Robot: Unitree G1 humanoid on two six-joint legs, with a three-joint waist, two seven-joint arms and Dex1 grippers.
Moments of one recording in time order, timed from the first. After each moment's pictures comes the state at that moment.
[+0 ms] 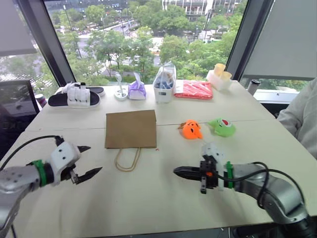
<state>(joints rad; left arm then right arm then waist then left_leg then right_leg) -0.07 0.95 0.16 -0.08 -0.27 0.09 -0.96 -0.26 -0.62 0.15 -0.50 0.61 0.76 0.81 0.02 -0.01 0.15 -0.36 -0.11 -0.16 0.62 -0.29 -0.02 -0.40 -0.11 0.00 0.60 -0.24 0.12</state>
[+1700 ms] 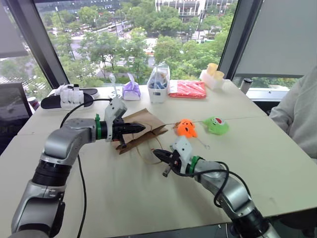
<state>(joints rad) -0.75 0.64 -0.04 -0.03 -0.53 0.89 -0.96 -0.40 -0.29 0.34 -0.16 0.17 0.45 0.46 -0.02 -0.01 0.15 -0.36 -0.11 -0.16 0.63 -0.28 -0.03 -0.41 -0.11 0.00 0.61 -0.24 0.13</state>
